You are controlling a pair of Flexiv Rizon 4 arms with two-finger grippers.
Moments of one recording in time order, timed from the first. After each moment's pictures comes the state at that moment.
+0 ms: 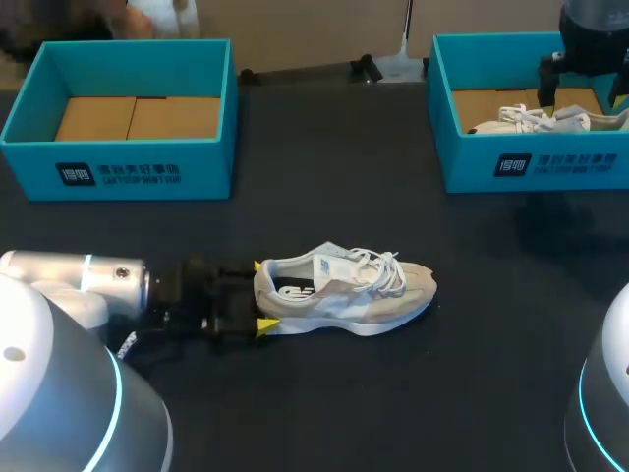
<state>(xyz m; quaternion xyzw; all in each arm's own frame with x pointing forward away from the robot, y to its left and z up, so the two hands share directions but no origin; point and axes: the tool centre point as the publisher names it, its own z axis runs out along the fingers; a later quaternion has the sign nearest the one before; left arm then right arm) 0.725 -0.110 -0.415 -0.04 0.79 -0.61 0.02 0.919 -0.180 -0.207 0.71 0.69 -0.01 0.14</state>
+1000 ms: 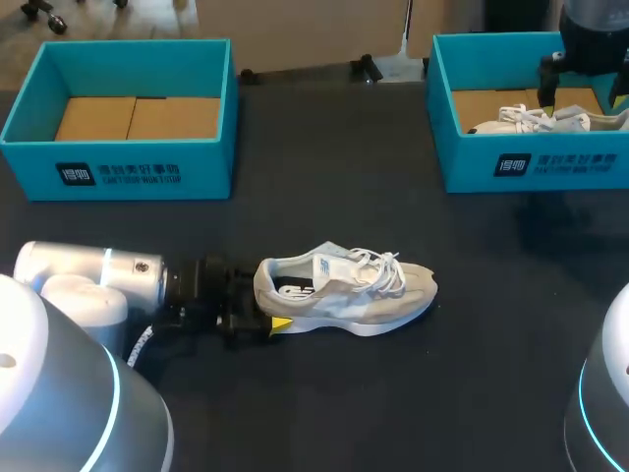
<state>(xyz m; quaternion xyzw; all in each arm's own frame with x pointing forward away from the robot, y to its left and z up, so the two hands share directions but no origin) 0.728 -0.128 -0.425 -0.04 0.80 -0.59 0.00 0.919 -0.180 -0.207 0.71 0.69 -0.01 0.14</state>
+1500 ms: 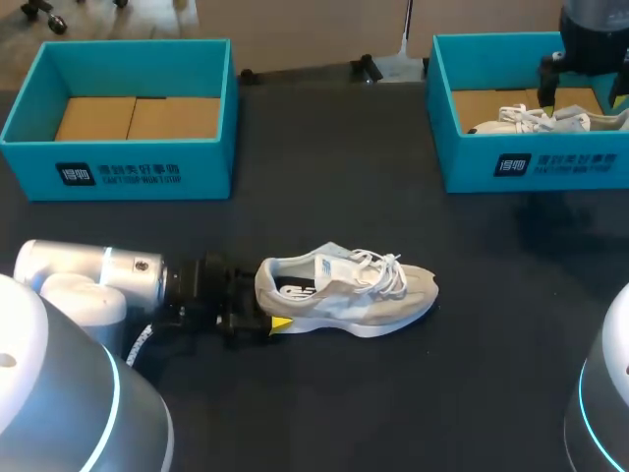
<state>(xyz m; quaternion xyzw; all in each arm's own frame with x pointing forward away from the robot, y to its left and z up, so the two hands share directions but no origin) 0.727 -0.129 -0.422 -0.03 0.80 -0.60 0.00 0.919 -0.180 -0.207 0.71 0.69 -0.01 0.14</state>
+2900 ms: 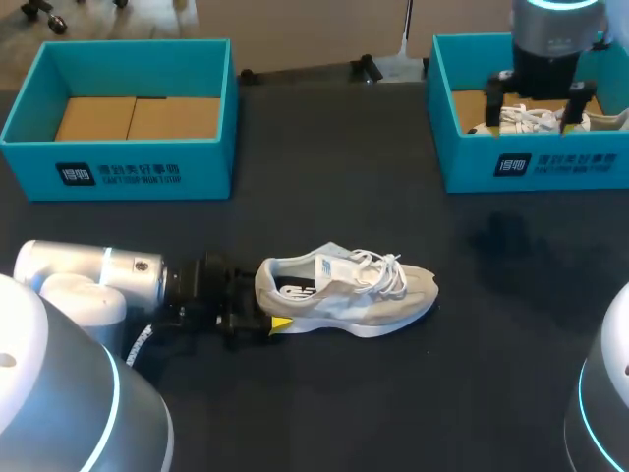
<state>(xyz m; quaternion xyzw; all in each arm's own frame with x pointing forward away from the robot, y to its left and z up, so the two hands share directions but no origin) 0.727 -0.128 -0.422 -0.03 0.80 -0.60 0.00 0.861 -0.078 -0.204 0.75 0.65 0.02 0.13</state>
